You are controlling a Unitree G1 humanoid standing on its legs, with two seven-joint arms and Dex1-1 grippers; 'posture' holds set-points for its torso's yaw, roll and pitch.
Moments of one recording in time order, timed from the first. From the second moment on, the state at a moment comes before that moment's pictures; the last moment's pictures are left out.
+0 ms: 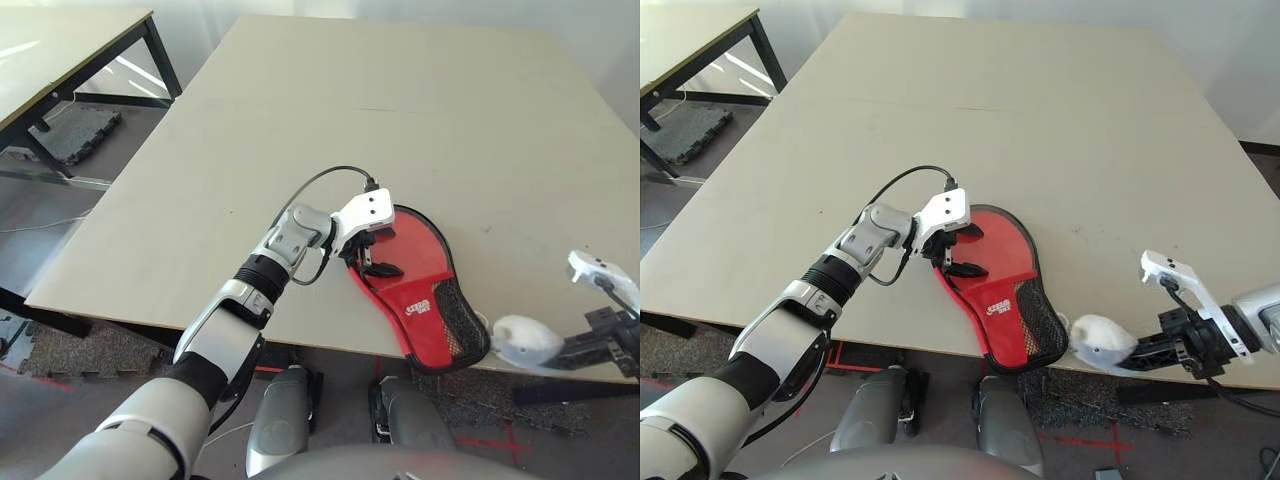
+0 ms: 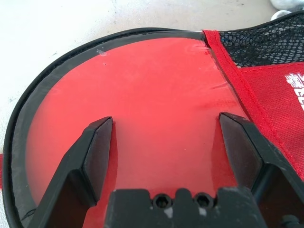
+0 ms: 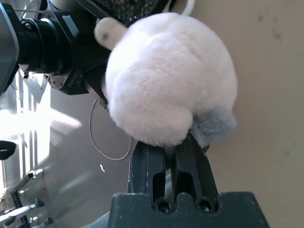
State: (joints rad) left arm -0.82 0.11 -0.40 0.73 0.05 0.12 -1.13; right arm 0.06 -1.27 0.06 0.12 0.41 0.65 1.58
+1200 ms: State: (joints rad) left arm -0.66 0.22 -0.03 0.27 -0.16 0.47 -0.83; right arm -0.45 -0.83 -0.33 0.48 0.57 0.66 1.07
